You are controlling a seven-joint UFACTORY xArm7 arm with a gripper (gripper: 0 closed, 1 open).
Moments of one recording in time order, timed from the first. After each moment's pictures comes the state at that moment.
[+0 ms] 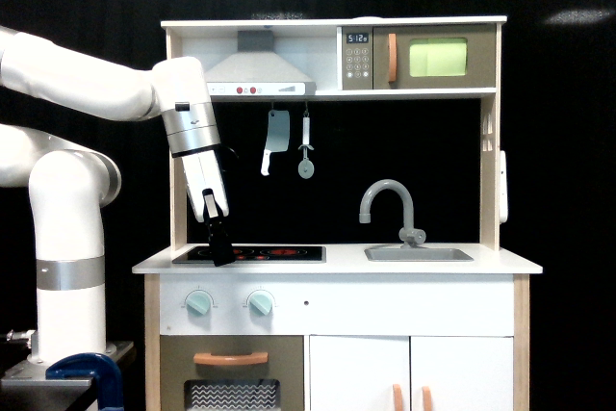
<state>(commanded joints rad) 0.05 -1.13 -0.13 0.10 -0.01 0.99 -0.30</state>
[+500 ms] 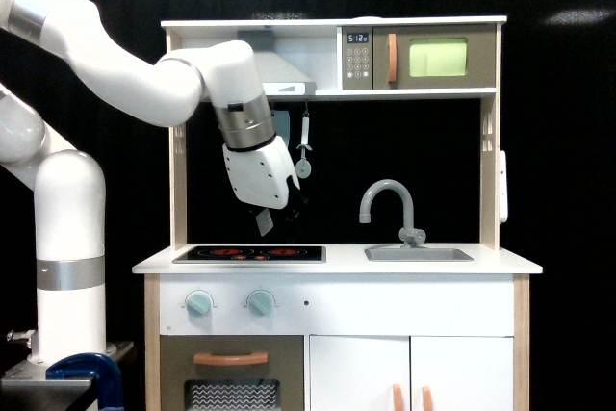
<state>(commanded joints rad) 0.56 -0.75 -0.76 0.41 0.11 0.88 -1.23</state>
